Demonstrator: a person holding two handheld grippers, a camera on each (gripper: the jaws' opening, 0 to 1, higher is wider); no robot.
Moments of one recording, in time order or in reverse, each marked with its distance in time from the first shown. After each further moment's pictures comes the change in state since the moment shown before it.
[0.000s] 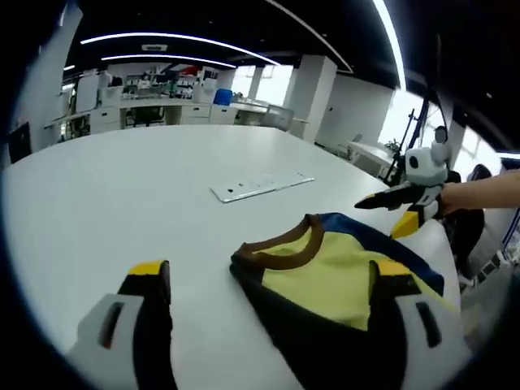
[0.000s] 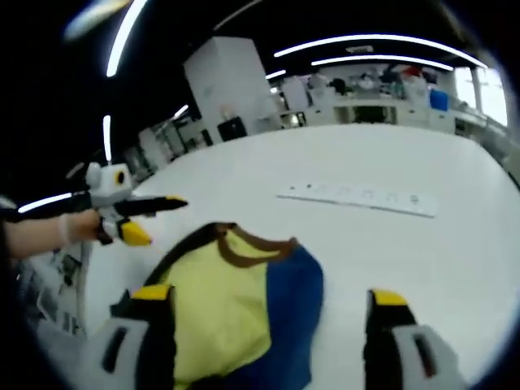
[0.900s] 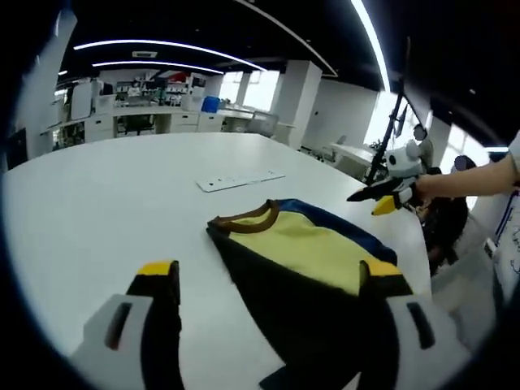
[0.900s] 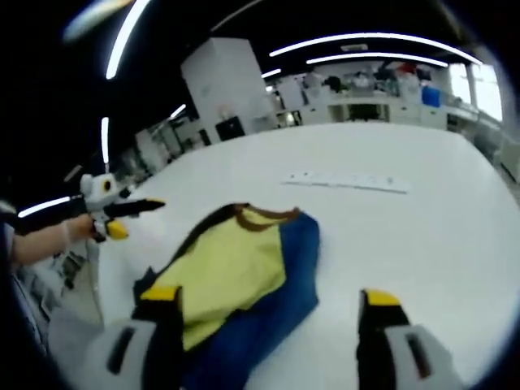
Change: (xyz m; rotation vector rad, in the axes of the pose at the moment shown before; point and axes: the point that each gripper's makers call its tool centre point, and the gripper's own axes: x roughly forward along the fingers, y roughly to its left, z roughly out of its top) left arm -0.099 -0.058 -0.029 0.047 -0.025 -0.042; right arm -0.085 0.026 -0.047 0.032 0.004 -0.018
